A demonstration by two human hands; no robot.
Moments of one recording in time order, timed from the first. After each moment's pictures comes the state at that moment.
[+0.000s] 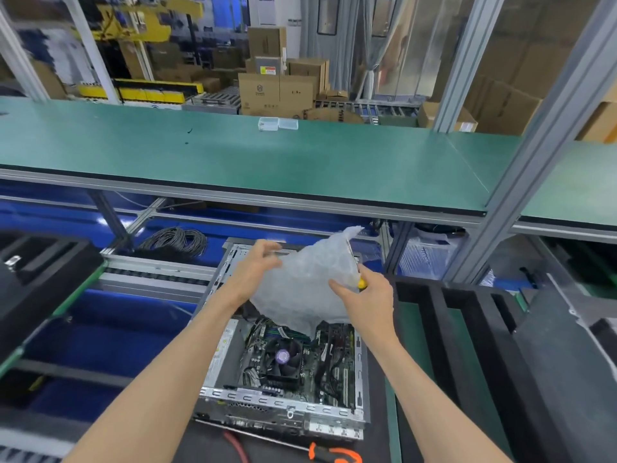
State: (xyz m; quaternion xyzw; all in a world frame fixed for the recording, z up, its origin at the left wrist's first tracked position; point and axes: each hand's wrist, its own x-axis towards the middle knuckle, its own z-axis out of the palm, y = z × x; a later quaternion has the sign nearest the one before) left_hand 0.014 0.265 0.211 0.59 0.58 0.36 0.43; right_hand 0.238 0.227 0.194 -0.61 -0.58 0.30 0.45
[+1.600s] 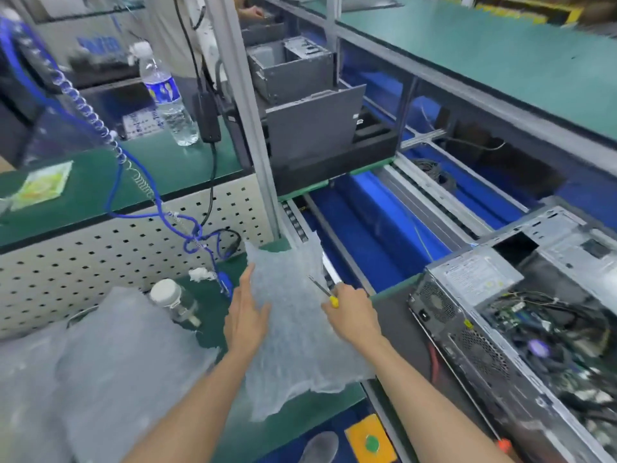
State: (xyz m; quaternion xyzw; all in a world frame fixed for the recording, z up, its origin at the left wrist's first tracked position) left_hand -0.146 -0.185 0.035 0.06 0.94 0.34 0.03; right_hand -0.059 -0.001 0.071 -0.28 -0.90 0.32 -0.05
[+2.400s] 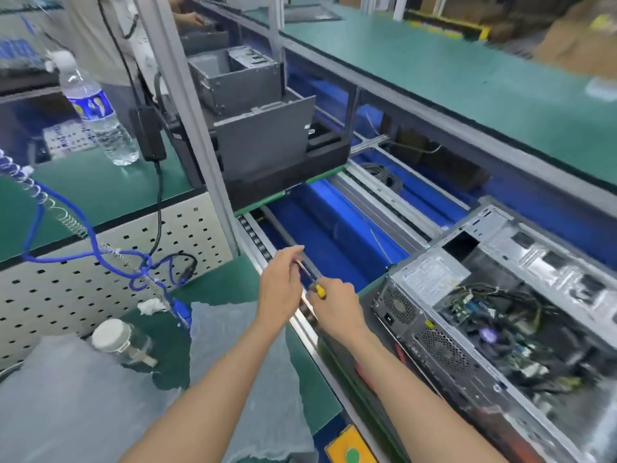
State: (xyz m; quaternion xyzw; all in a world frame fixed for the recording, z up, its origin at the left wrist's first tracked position) left_hand -0.160 -0.059 0.093 0.29 0.83 0.47 0.00; right_hand -0.067 0.026 0.101 -0.32 -0.88 0.36 0.03
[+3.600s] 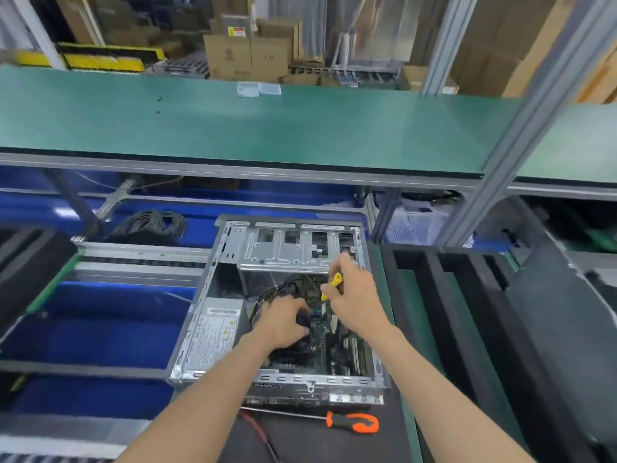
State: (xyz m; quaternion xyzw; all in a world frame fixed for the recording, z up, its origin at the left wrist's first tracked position) left_hand 0.036 0.227 0.082 0.75 0.61 0.01 0.25; right_hand 0.208 0.215 0.152 -0.60 -0.69 0.25 0.30
